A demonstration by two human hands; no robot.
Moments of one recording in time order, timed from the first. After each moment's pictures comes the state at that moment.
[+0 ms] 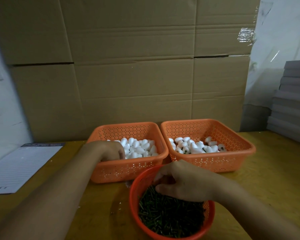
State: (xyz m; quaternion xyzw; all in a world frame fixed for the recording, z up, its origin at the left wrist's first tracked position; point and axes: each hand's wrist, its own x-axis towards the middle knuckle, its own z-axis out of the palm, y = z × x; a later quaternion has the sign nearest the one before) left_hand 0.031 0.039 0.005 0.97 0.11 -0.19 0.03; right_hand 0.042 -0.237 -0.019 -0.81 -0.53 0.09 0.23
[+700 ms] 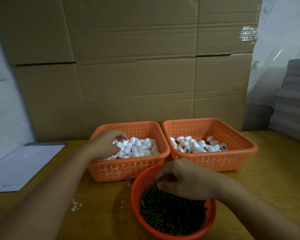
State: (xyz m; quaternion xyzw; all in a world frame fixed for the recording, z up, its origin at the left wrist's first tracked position) left_hand 0.011 0.058 -0.003 0.96 0.06 0.12 0.24; right_hand 0.040 -0.236 -0.018 -0.80 -0.54 0.07 0.23
